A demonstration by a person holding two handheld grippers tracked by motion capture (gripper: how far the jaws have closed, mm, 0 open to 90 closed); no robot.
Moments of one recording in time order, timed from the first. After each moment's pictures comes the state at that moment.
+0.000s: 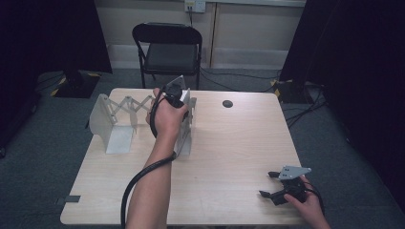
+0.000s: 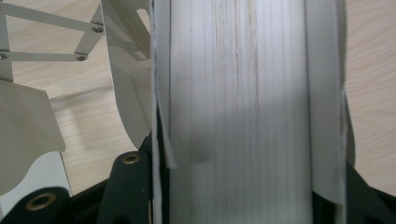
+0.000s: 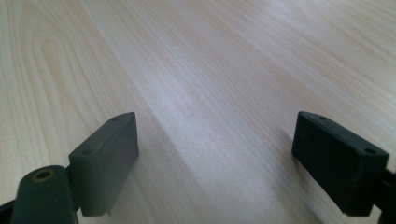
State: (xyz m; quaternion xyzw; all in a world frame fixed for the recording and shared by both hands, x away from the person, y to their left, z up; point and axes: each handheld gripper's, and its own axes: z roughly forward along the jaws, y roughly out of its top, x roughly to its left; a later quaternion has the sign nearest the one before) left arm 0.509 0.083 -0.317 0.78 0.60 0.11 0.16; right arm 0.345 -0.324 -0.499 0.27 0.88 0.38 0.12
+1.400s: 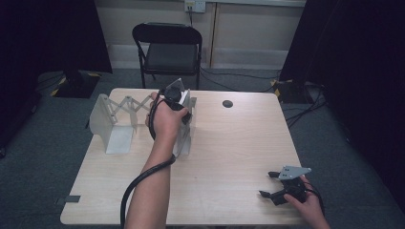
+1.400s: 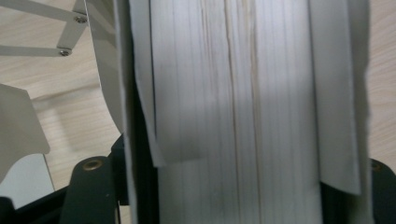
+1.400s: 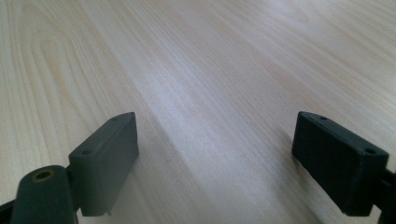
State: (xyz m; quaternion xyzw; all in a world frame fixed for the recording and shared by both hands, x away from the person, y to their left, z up) left arm 0.502 0.089 -0.324 0.78 0.59 0.09 0.18; right arm 0.345 -0.324 -0.499 0.27 0.88 0.38 0.12
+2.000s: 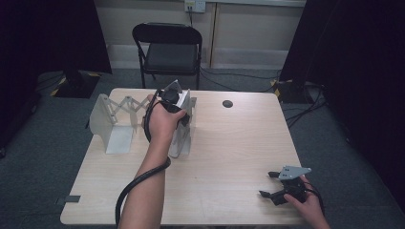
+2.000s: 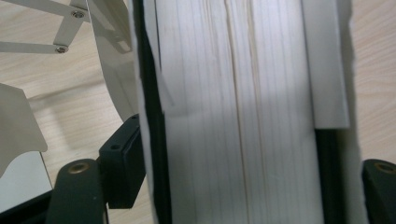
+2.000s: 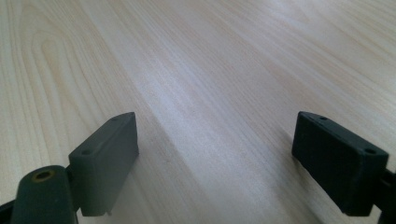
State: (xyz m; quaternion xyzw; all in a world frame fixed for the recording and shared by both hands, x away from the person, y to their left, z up) left arm 0.492 0.096 -0.322 0.79 0.57 0.09 0.19; right arm 0.345 -0.324 -0.499 0.27 0.88 0.38 0.12
